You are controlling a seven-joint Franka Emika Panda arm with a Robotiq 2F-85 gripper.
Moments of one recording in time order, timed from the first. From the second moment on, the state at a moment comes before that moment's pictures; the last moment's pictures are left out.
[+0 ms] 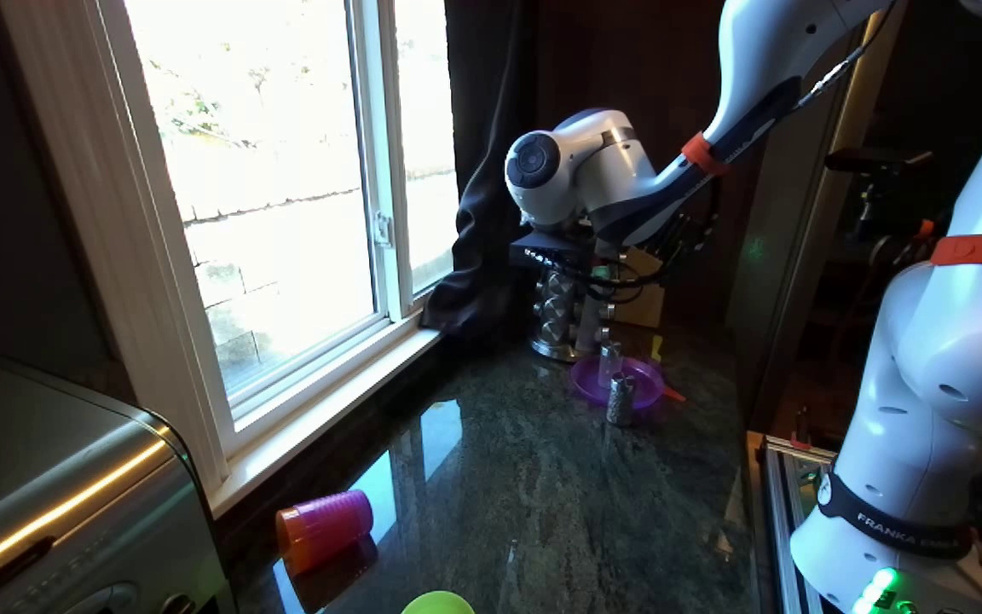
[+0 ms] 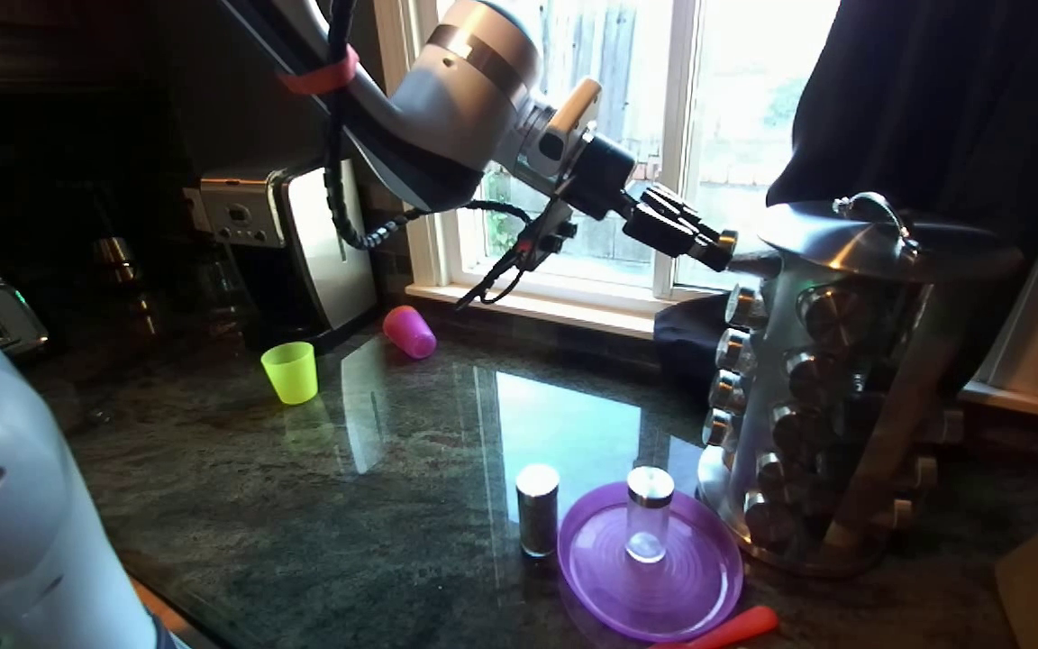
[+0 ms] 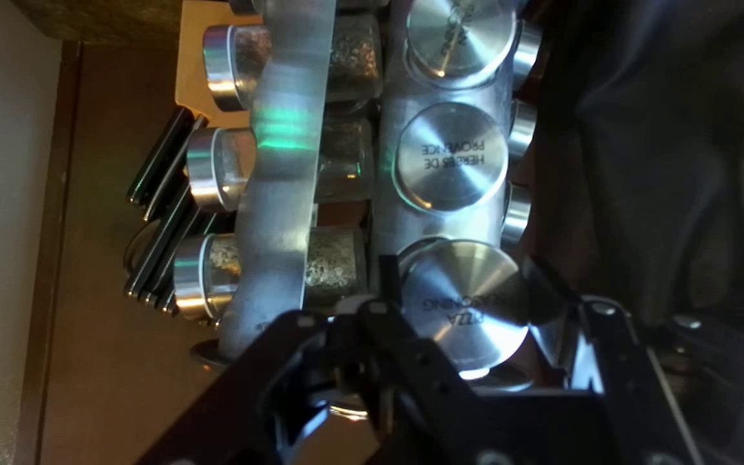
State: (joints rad) arm -0.12 -0.14 -0.09 -2.37 -1.39 2.13 2.10
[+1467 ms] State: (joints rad) arm -0.11 -0.20 -0.10 -2.45 -1.46 2.23 2.09
